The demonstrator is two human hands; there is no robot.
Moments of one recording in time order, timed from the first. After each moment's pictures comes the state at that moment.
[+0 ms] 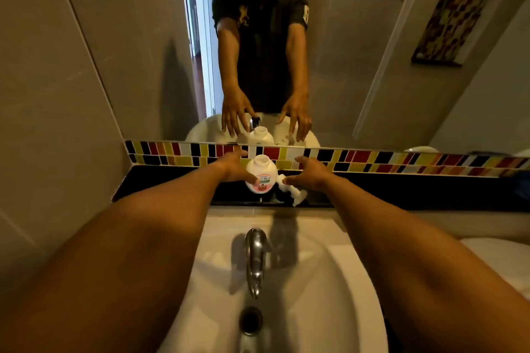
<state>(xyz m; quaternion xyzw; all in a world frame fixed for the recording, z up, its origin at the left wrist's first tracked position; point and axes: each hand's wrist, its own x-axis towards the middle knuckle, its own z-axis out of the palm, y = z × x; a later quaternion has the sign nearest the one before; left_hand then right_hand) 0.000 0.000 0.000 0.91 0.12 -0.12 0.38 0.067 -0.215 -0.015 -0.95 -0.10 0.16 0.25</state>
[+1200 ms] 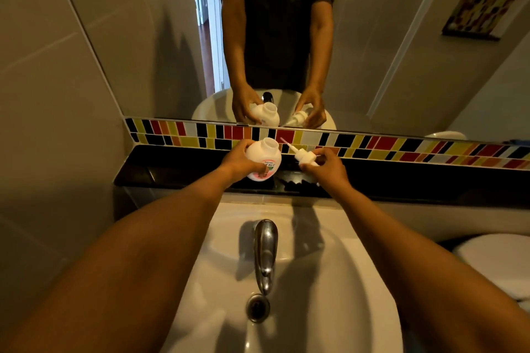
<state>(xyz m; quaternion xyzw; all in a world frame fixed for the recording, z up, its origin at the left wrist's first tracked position) 0.013 0.007 -0.054 0.83 0.15 -0.01 0.54 0.062 -0.210 -0.057 -0.87 -0.01 0.06 0.48</state>
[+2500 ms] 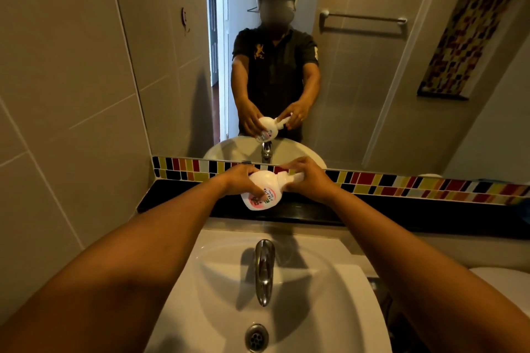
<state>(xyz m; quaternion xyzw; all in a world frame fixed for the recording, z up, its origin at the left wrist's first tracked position) -0.050 0.004 0.040 0.92 0.04 -0.09 0.39 -0.004 -0.206 0.053 -0.91 -0.28 0.05 0.31</state>
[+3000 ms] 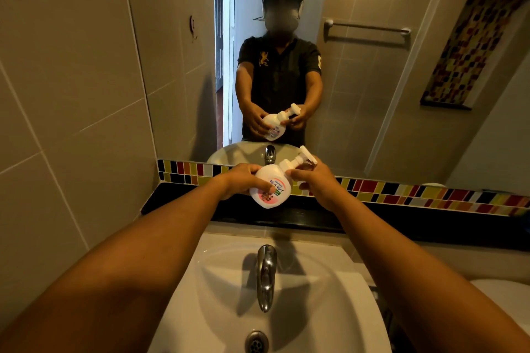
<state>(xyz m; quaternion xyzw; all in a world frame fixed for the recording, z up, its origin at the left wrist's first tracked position) -0.055 0.006 0.052 0.83 0.04 -0.09 0.55 -0.008 -0.200 0.064 -0.75 -0.16 0.13 0.63</state>
